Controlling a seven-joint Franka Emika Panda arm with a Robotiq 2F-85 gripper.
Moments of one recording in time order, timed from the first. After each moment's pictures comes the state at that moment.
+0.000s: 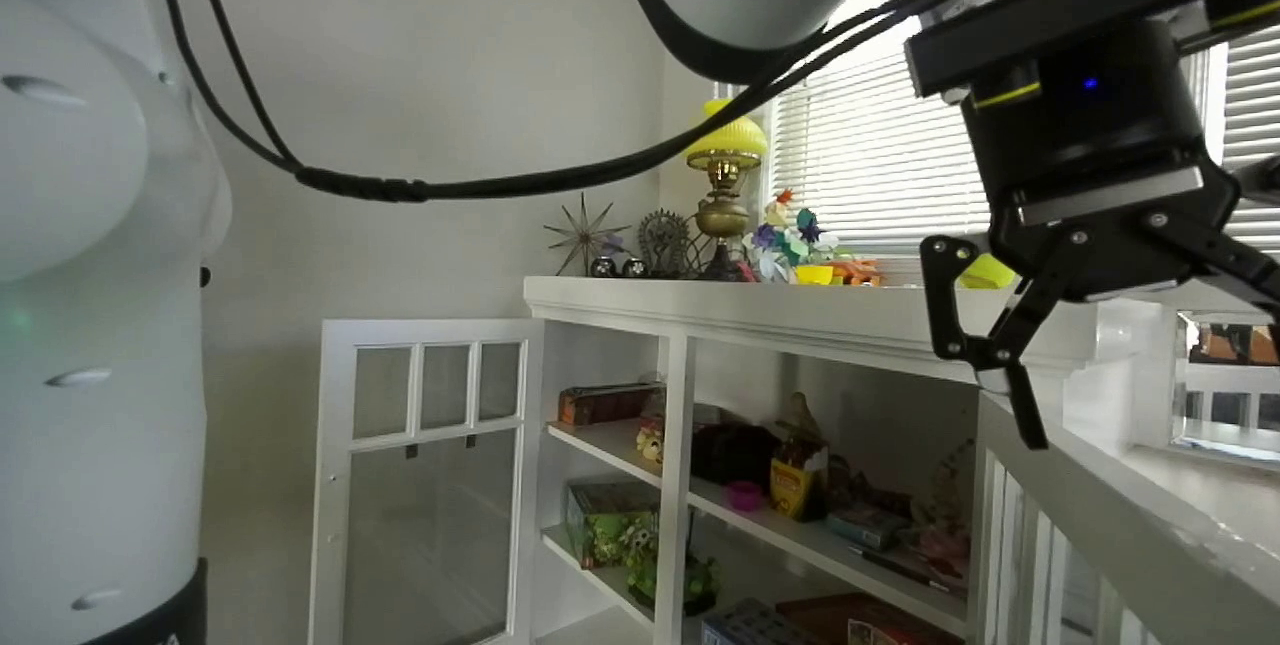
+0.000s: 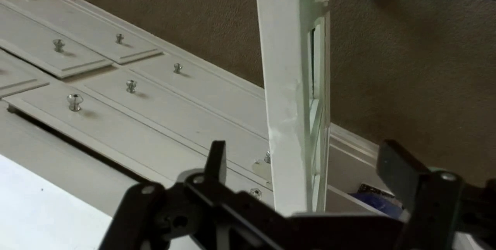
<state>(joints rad) -0.41 -0.37 -0.59 -2.53 -0.49 2.45 -0.74</state>
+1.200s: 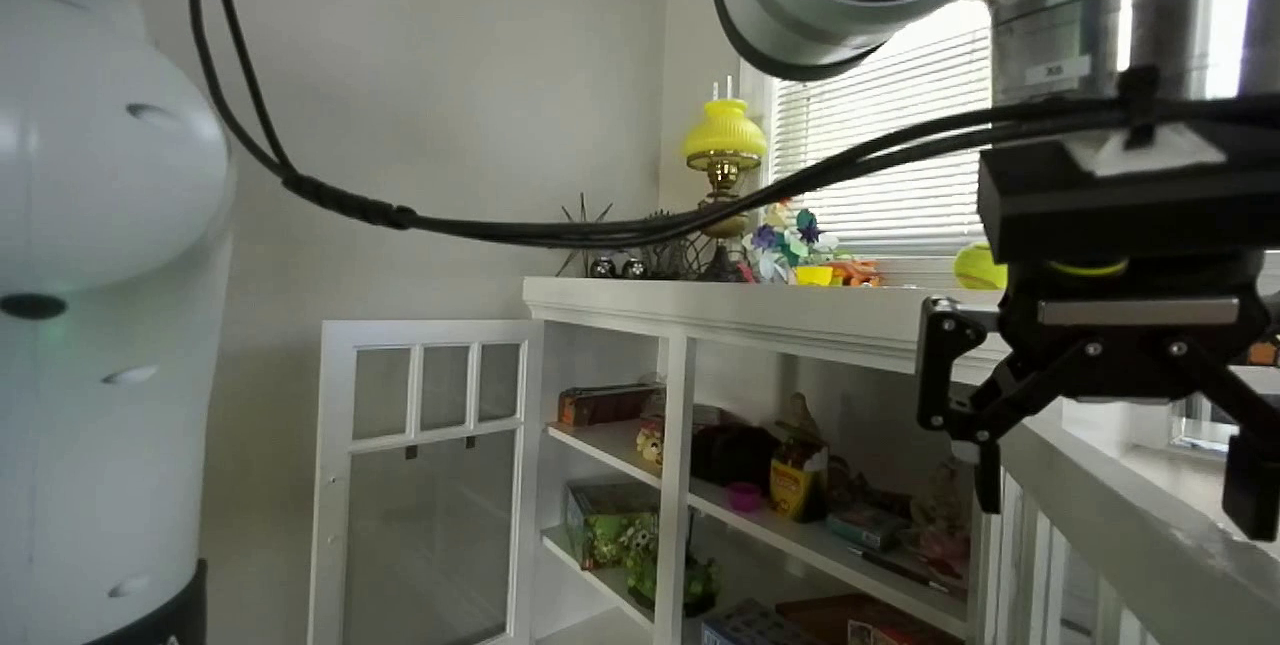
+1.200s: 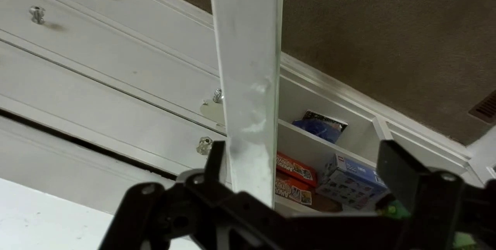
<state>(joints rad) -0.21 -0.34 -0.88 -2.56 -0.01 2.55 -1.24</state>
